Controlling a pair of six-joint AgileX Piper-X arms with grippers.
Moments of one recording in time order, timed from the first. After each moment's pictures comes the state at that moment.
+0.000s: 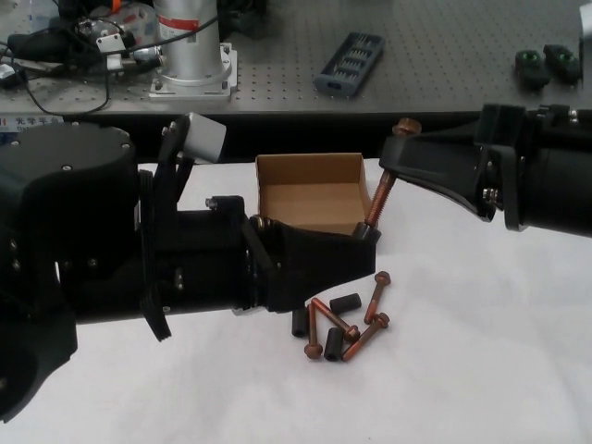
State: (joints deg) left arm -34.4 71.8 -36.9 -27.2 42.0 -25.9; right arm 34.4 60.5 -39.2 -3.7 -29.1 43.9
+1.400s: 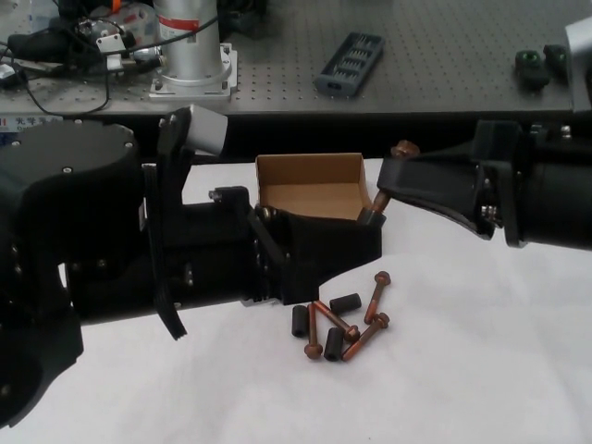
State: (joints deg) left arm -35.3 71.8 -36.9 -29.8 37.3 -25.9; right arm 35.7 59.5 -39.2 1.8 -30.6 42.5
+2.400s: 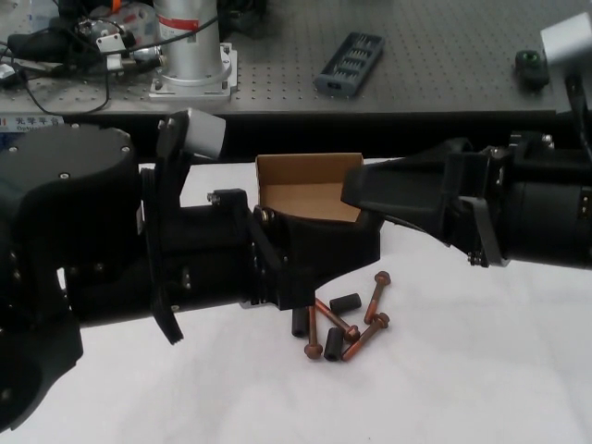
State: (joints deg) left arm -35.2 71.8 -36.4 -31.5 37.9 -25.5; right arm 41.1 58.6 -40.1 4.4 -26.1 39.4
